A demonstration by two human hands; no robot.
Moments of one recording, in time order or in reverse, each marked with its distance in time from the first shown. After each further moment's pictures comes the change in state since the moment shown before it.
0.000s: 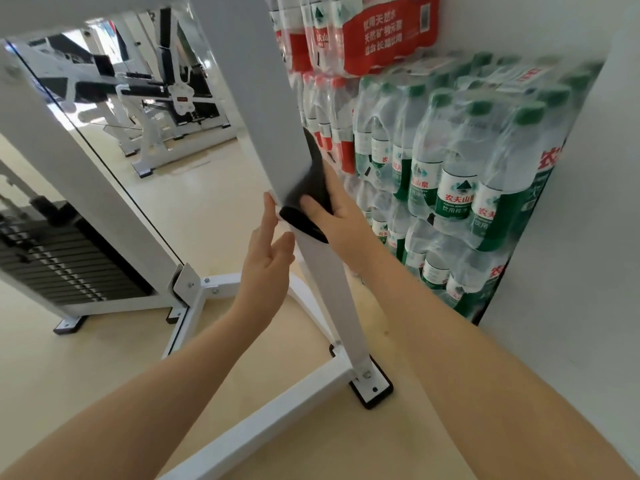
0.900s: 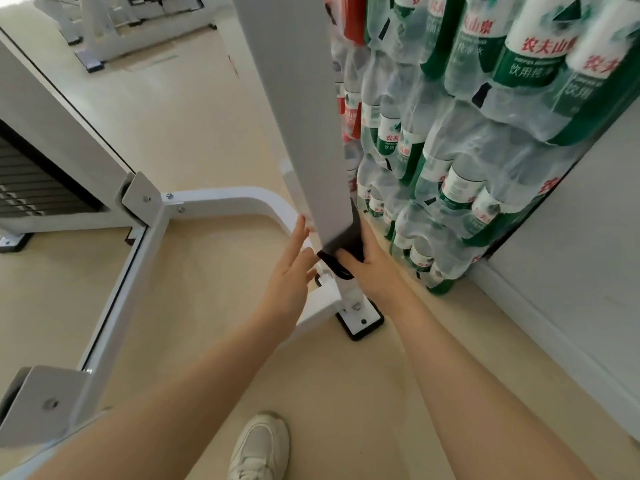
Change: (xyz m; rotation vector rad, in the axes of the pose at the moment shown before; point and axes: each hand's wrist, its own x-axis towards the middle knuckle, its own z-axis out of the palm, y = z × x) left_hand -0.057 -0.181 0.068 -0.229 -0.168 -0.430; right_hand -0.141 0.200 -0.007 0.071 0.041 0.498
